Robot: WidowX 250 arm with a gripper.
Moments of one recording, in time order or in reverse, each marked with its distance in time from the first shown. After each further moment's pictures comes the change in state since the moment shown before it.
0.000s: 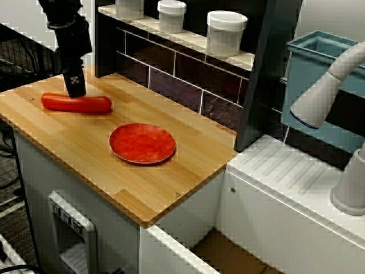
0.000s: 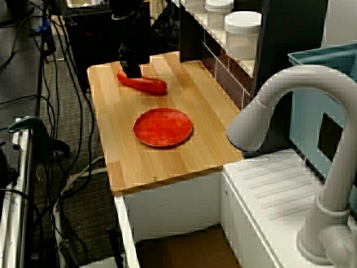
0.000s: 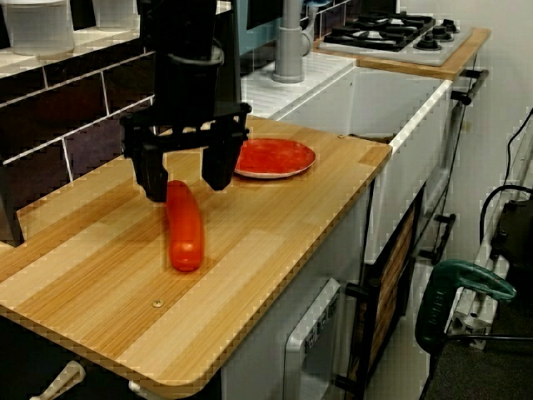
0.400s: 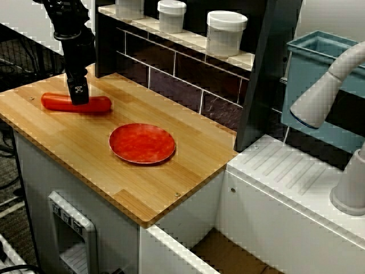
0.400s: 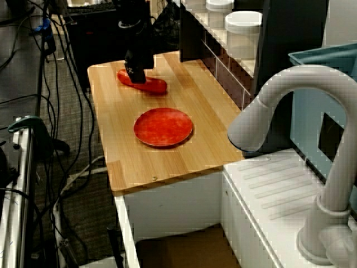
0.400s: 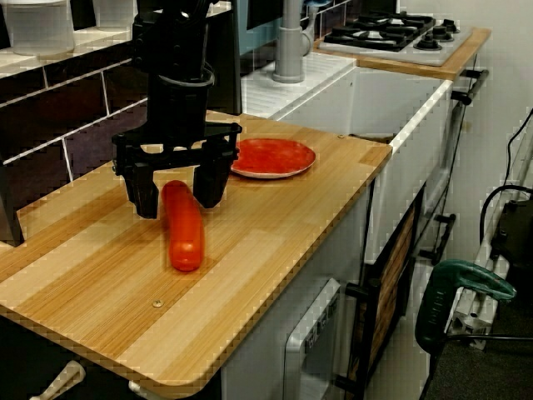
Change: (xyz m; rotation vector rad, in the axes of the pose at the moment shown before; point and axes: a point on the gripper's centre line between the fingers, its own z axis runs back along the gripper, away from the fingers) arm 0.003 0.006 -0.011 0.036 0.024 -0.015
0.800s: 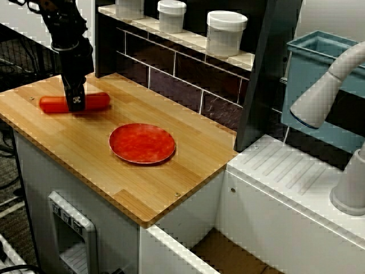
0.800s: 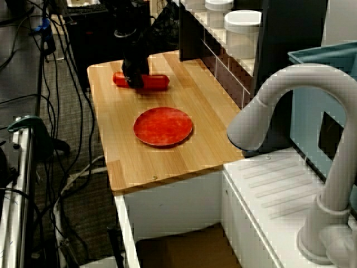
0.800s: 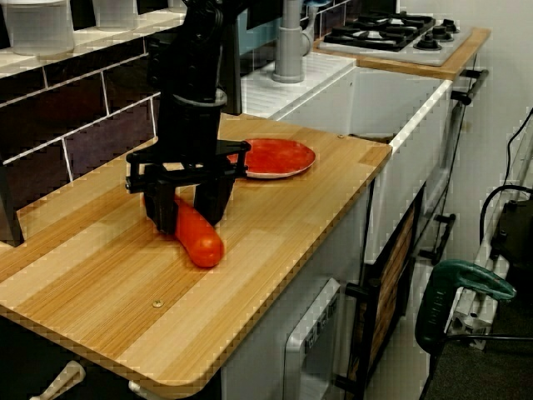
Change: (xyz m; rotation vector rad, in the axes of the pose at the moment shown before) arm -0.009 -0.009 -0.013 0.022 0.011 0.034
